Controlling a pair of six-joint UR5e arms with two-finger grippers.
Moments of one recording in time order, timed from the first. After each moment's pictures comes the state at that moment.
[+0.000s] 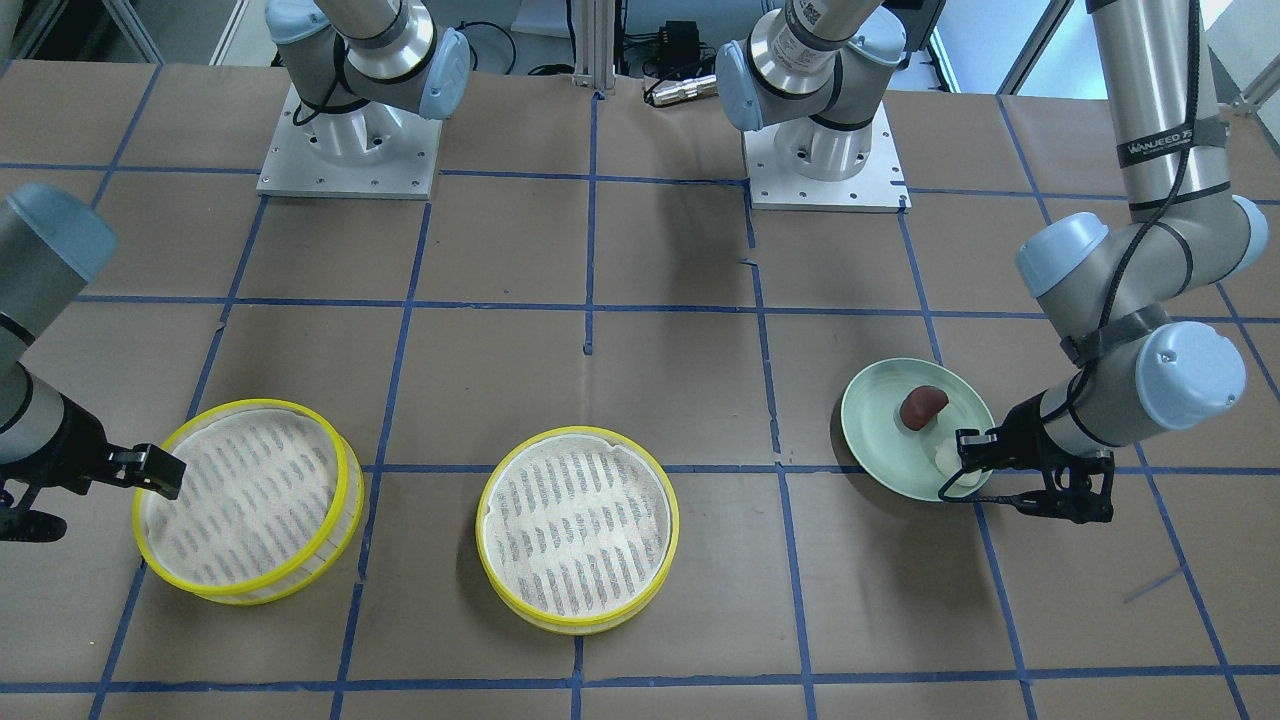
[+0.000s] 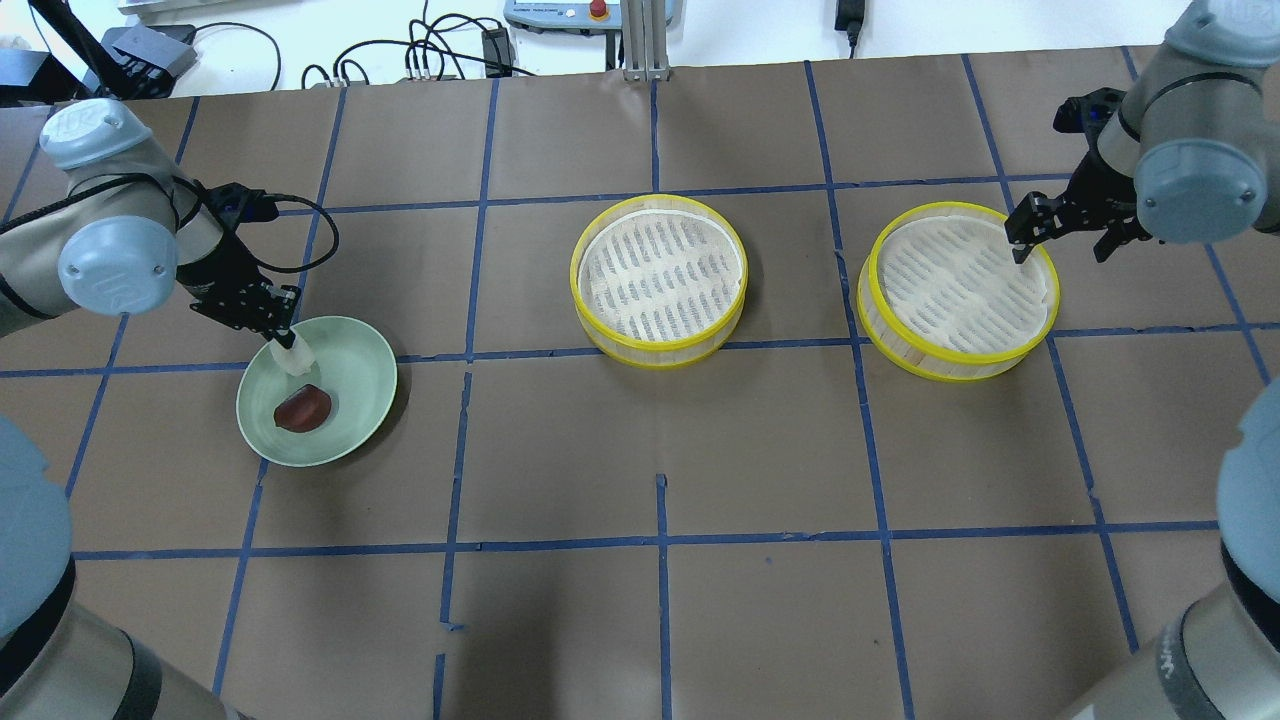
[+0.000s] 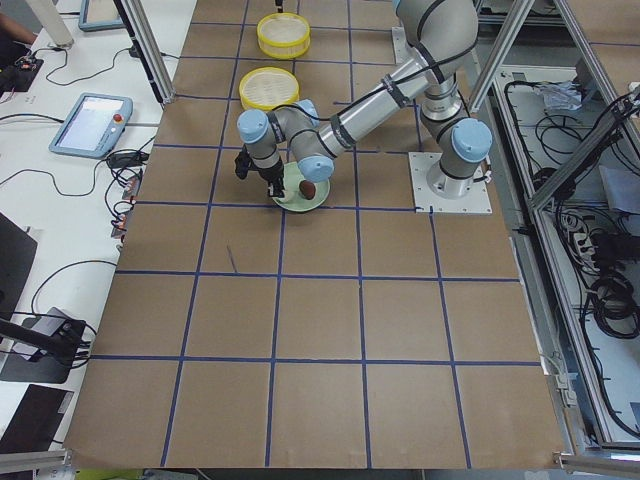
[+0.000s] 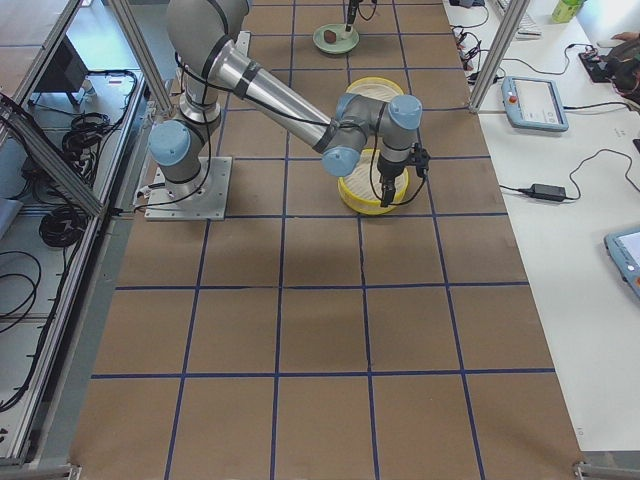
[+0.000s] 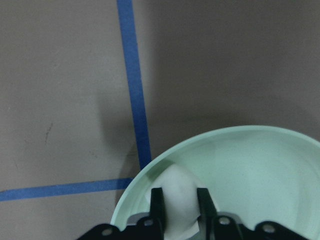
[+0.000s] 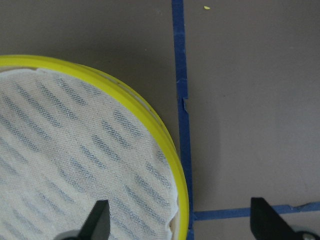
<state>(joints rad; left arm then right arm) -1.20 -2.00 -1.74 -1.11 1.58 0.45 1.21 -1.14 1.70 -2.12 -1.60 -0.33</state>
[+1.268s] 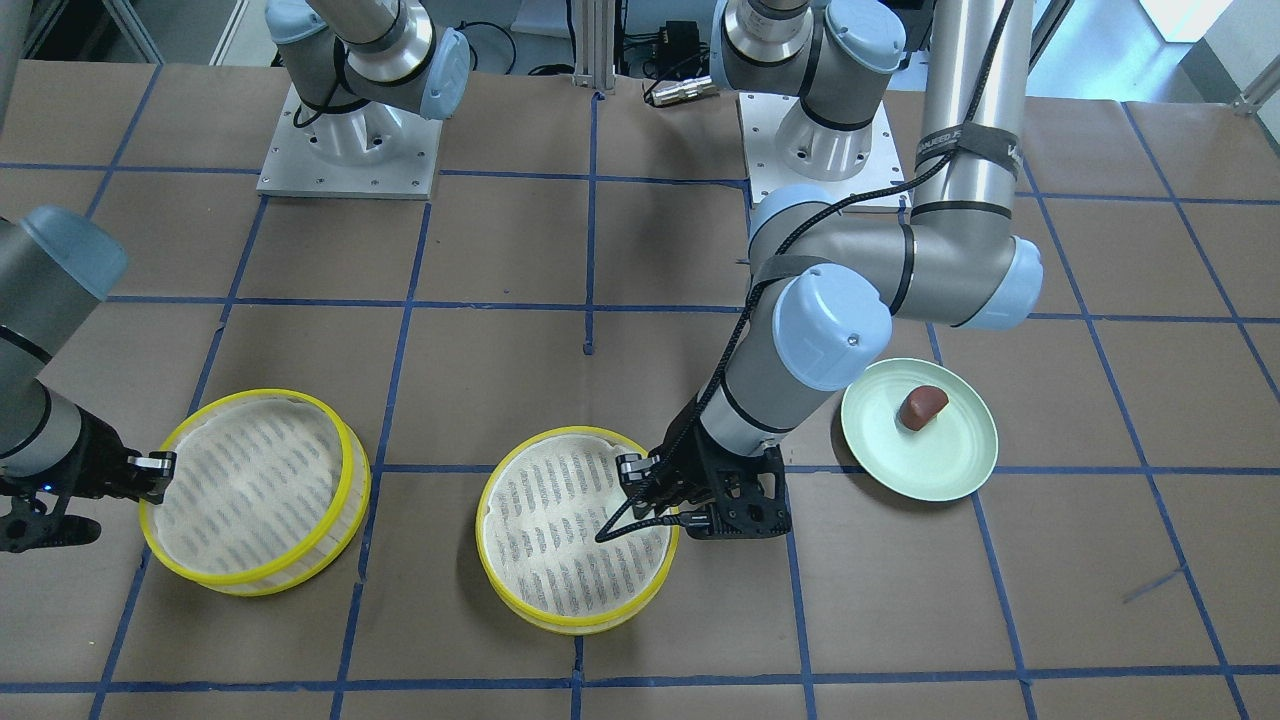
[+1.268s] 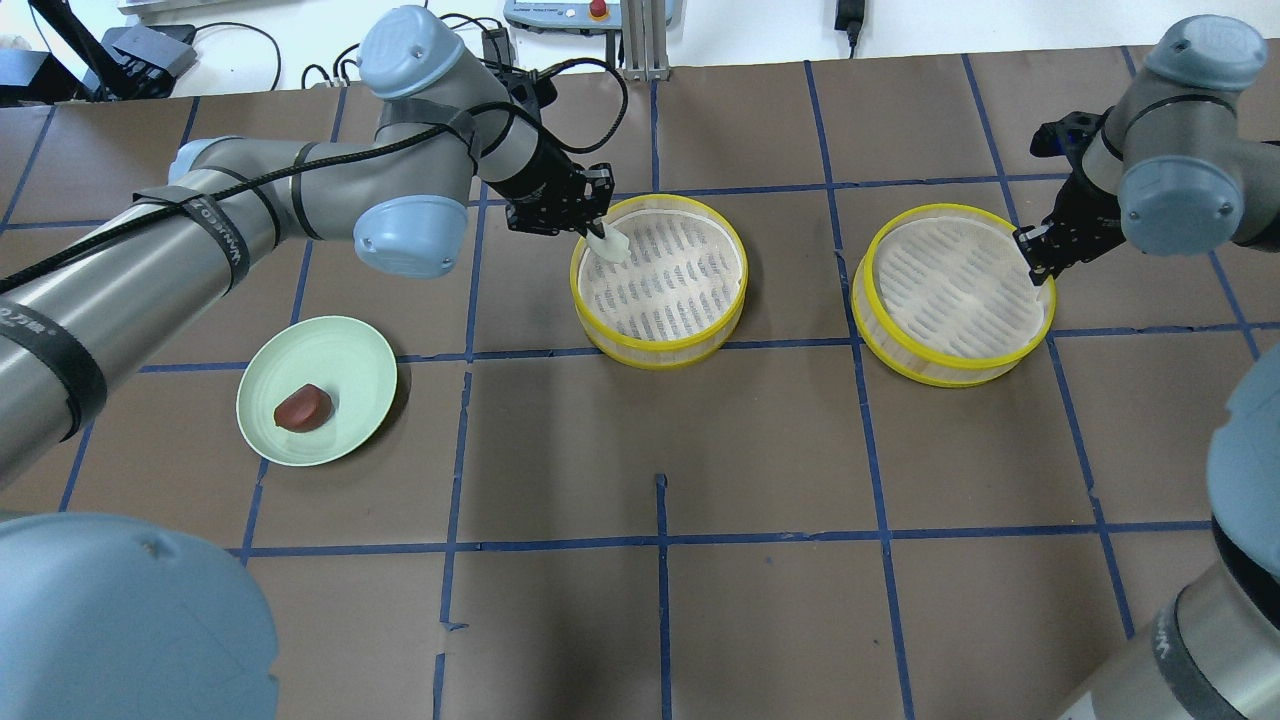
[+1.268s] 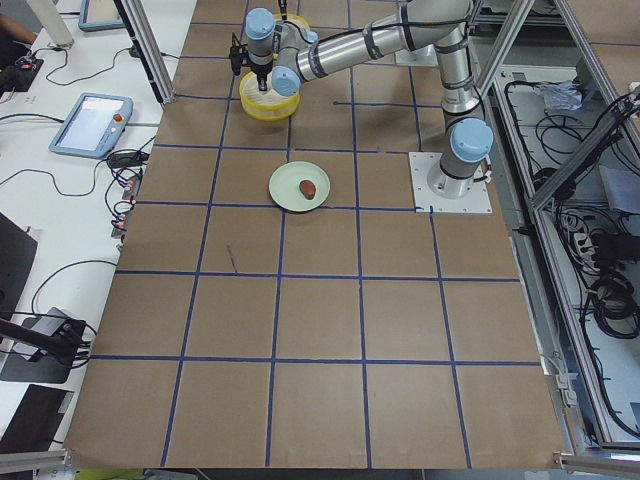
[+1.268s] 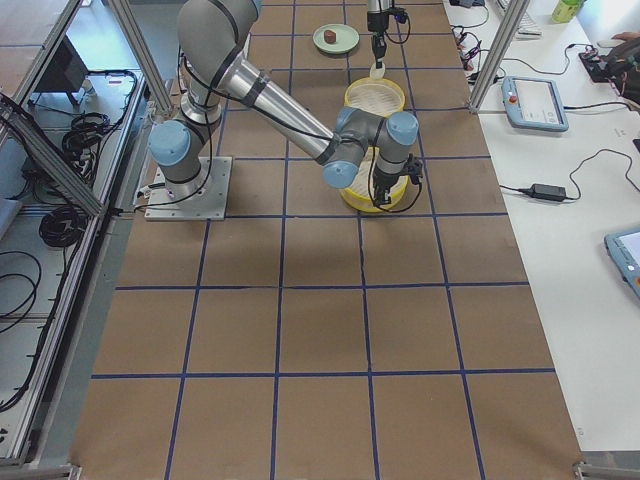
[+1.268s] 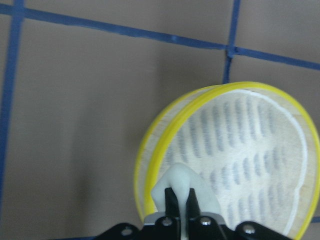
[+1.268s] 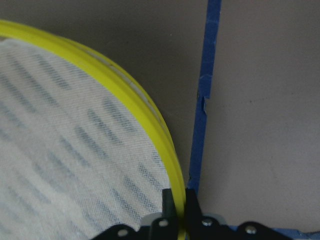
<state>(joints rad) -1.72 -2.04 -1.60 -0.89 1.22 -0.34 1.21 -1.12 1.69 -2.12 -1.60 -0.45</state>
